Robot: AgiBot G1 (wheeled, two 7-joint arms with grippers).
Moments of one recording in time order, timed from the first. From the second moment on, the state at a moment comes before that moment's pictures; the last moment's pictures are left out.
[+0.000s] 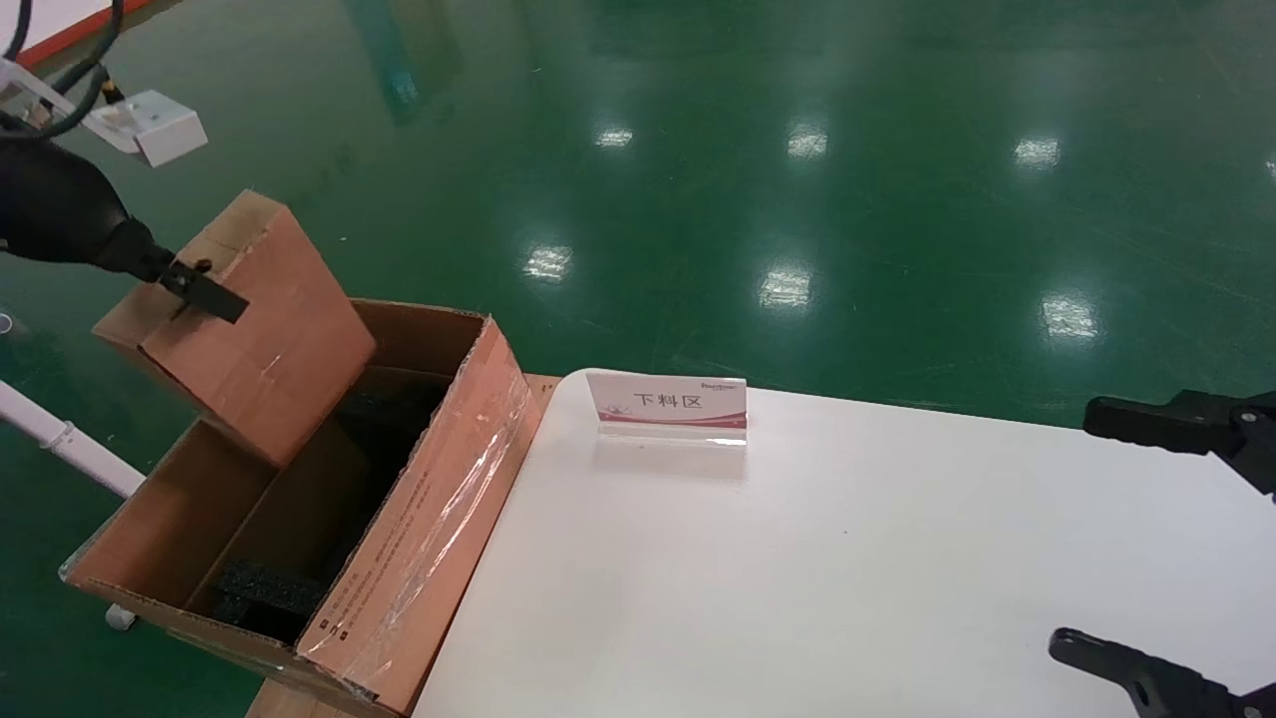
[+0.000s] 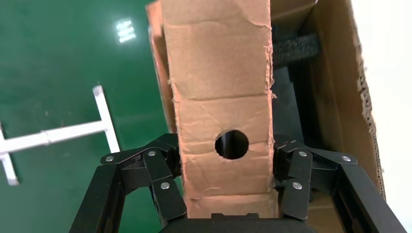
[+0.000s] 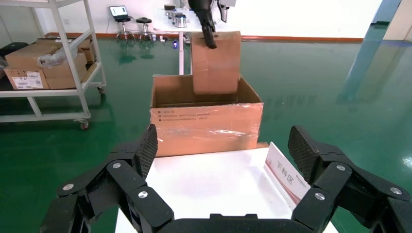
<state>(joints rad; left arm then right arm) -2.35 0.73 1.40 -0.42 1.83 1.53 -0.83 1.08 -0.61 -0.29 1.28 -0.72 -1.49 0.18</state>
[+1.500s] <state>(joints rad) -2.17 0.71 1.45 -0.45 1.87 1.50 -1.00 1.08 -0.61 -0.29 1.28 -0.72 -1.49 0.18</state>
